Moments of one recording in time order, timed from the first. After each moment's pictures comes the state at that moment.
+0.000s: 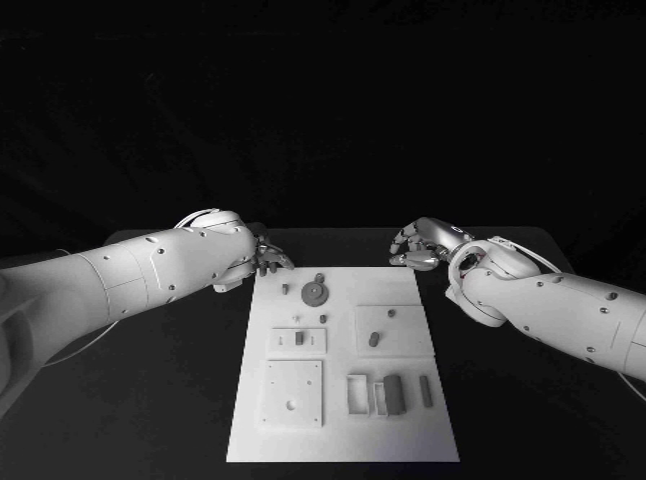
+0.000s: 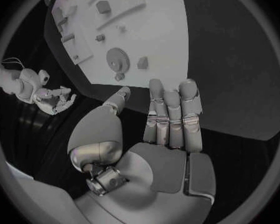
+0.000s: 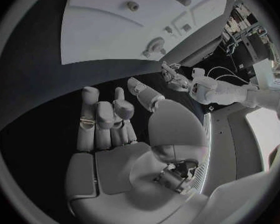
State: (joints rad) left arm 1.38 -0.47 -0.22 0.94 -1.09 0.01 -0.48; left_hand 0.76 -0.17 0.42 -0.08 0.13 1.05 0.06 0.18 0.76 1.29 -0.04 0.64 0.69 1.11 -0.13 1.11 0.84 0.03 1.23 -0.23 0.62 1.31; right arm 1.22 -0.63 -0.05 1.19 -1.32 -0.39 -0.13; right_hand 1.02 -0.10 0.60 -0.27 0.17 0.94 0.11 0.30 0.53 1.21 0.00 1.28 0.81 1.18 -0.09 1.45 0.93 0.25 1.13 -0.01 0.87 1.31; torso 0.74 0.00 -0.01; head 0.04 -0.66
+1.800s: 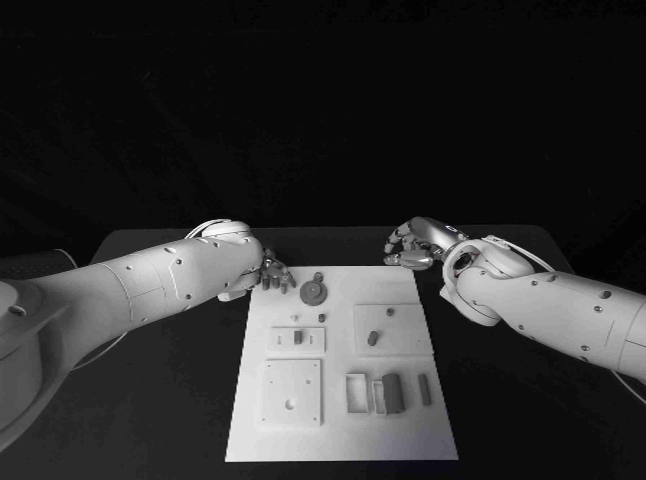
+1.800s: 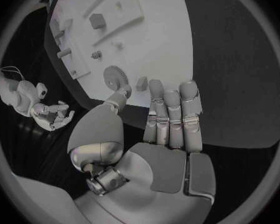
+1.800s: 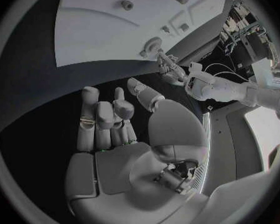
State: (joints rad) left arm 1.33 -0.40 -0.22 0.85 -1.12 0.11 -0.45; left_hand 0.80 -0.13 0.40 -0.12 0.14 1.05 0.06 0.17 0.75 1.28 -0.03 0.66 0.69 1.11 -0.13 1.13 0.83 0.03 1.23 -0.22 0.63 1.31; right arm 1.22 -0.62 -0.05 1.20 -1.32 -0.39 -0.13; right_hand 1.02 -0.10 0.60 -0.27 0.17 0.94 0.11 0.30 0.53 1.21 0.00 1.28 0.81 1.18 -0.09 1.45 0.93 0.25 1.13 0.00 0.87 1.31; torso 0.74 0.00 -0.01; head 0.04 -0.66
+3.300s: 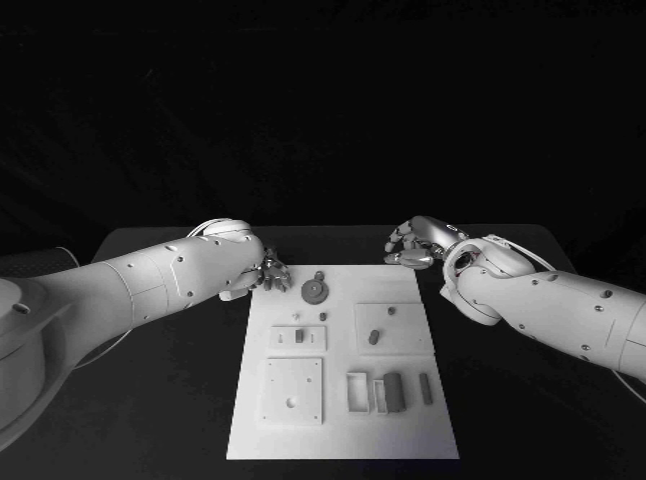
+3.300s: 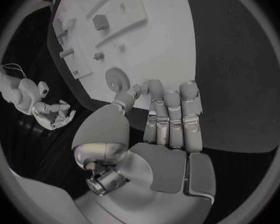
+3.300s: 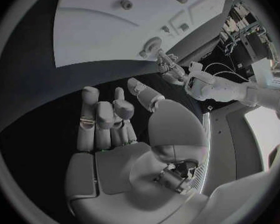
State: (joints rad) left arm 1.33 -0.40 -0.22 0.84 -1.09 0.12 -0.43; left_hand 0.87 -0.03 0.43 -0.20 0.17 1.06 0.07 0.19 0.74 1.29 -0.03 0.67 0.68 1.10 -0.13 1.15 0.81 0.03 1.23 -0.22 0.64 1.31; right arm 1.22 -0.62 -0.05 1.20 -1.32 -0.39 -0.13; right_hand 1.02 -0.10 0.60 -0.27 0.17 0.94 0.11 0.30 0.53 1.21 0.00 1.28 0.81 1.18 -0.09 1.45 0.93 0.25 1.13 0.00 0.87 1.31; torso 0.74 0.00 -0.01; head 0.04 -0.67
